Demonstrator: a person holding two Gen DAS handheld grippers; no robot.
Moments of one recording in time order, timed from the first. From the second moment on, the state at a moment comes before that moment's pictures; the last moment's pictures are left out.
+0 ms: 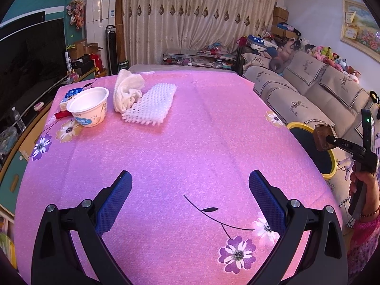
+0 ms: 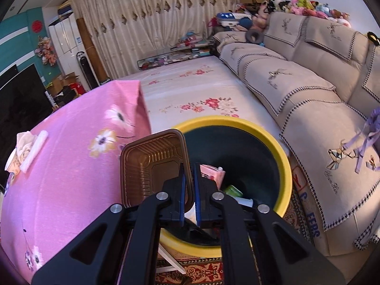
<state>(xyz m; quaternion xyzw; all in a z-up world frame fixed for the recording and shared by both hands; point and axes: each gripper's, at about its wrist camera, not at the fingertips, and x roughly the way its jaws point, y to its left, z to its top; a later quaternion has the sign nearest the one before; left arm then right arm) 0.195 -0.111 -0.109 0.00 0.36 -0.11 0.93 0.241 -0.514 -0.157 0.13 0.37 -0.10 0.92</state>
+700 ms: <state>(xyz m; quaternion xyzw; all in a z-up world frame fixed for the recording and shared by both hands) 0.197 -0.128 -0.107 0.02 0.37 -0.11 0.92 0.250 -0.546 -0.194 0.16 0.39 -0.13 0.90</state>
